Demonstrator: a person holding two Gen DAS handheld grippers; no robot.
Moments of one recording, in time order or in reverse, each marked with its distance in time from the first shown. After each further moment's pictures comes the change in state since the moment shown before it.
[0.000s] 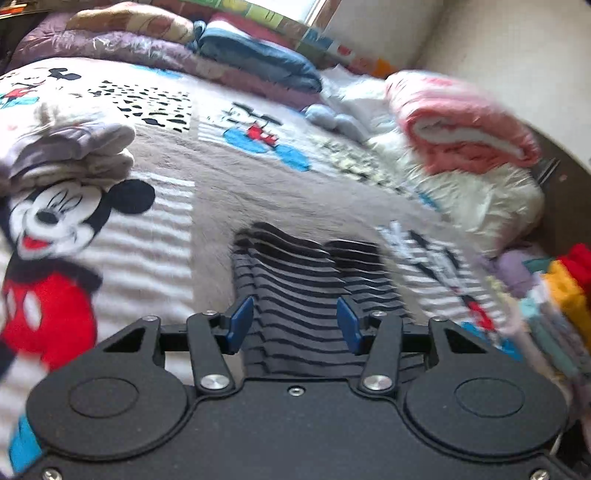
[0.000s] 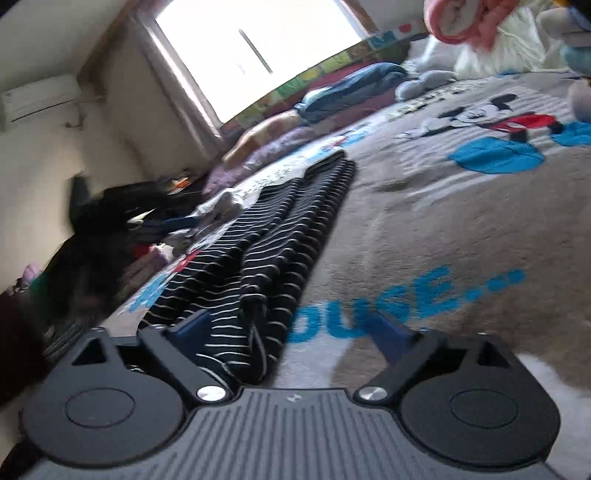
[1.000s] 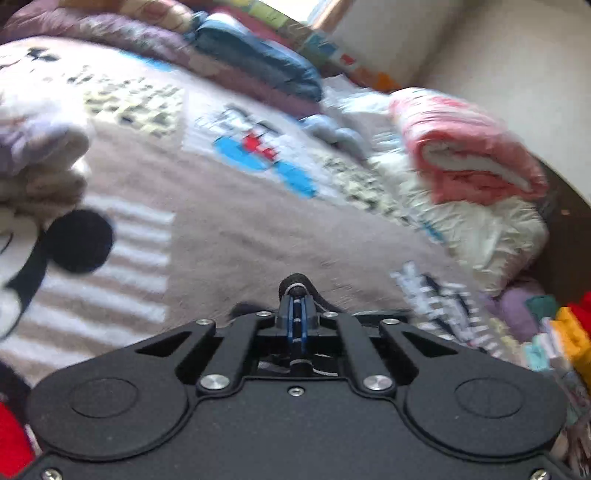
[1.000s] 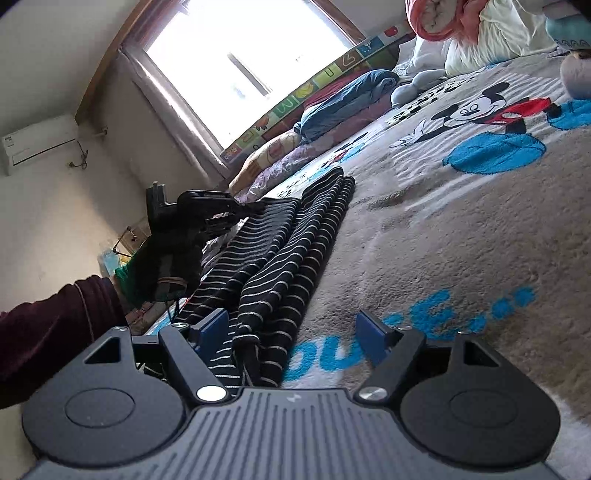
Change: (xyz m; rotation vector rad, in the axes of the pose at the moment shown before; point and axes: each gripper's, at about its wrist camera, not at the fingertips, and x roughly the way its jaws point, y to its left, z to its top) left arm 0.073 0.034 0.037 -0.093 -0.020 -0.060; right arm 0.007 -0.023 0.004 0.142 -0.078 0.064
